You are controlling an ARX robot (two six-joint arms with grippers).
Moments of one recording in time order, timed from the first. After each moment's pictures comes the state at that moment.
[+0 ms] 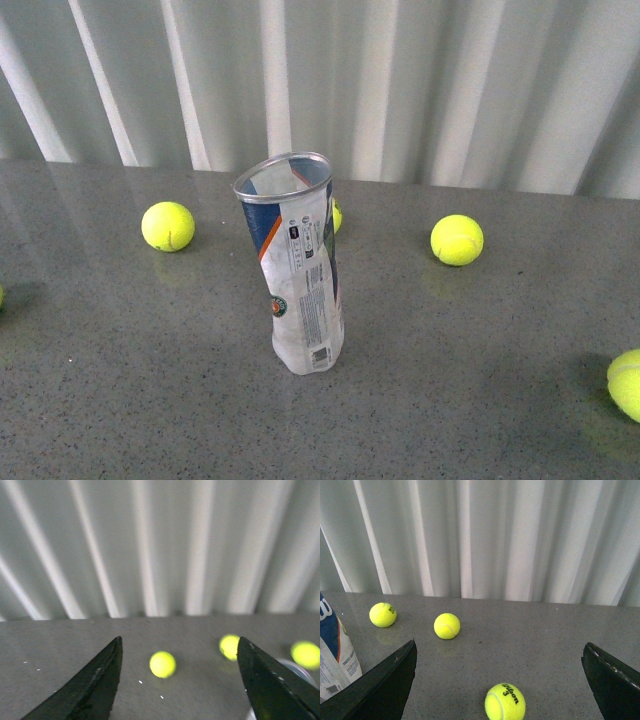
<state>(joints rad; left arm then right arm) -0.13 0.89 0.73 0.10 -0.07 0.08 0.00 0.00 0.00 0.00 0.00 -0.01</state>
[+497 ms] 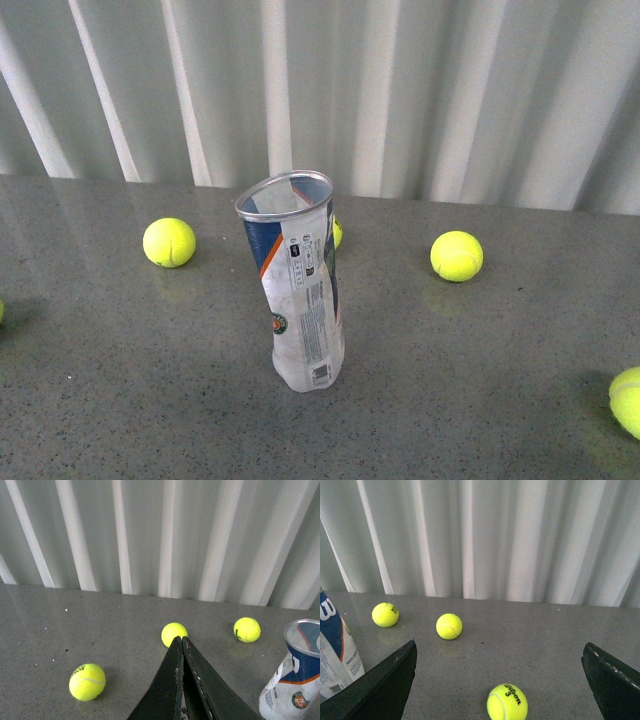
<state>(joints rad) 0.00 0.58 0.19 0.37 0.00 0.00 0.00 0.00 0.00 0.00 0.00 -0.01</state>
